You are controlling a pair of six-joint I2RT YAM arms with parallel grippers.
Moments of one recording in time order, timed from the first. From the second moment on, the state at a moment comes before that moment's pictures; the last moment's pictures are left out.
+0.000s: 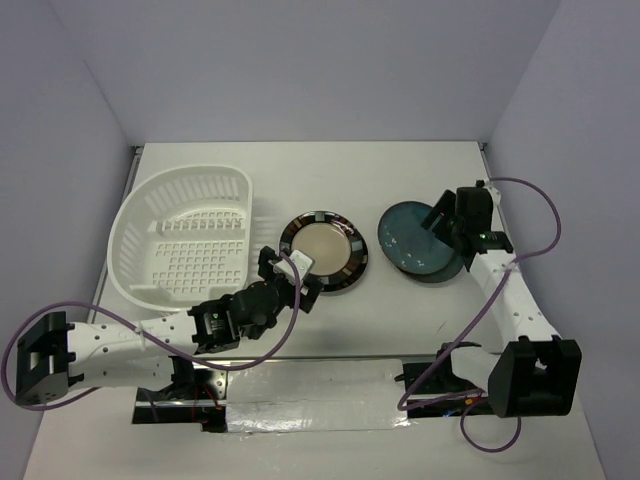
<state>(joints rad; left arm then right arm) -1.21 1.03 0.60 0.19 -0.65 -0.05 -0.02 1.11 0.83 -0.43 0.13 0.59</state>
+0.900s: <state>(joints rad) -1.21 1.05 0.60 0.19 -0.71 -0.03 0.19 1.38 0.89 -0.26 0.07 0.46</state>
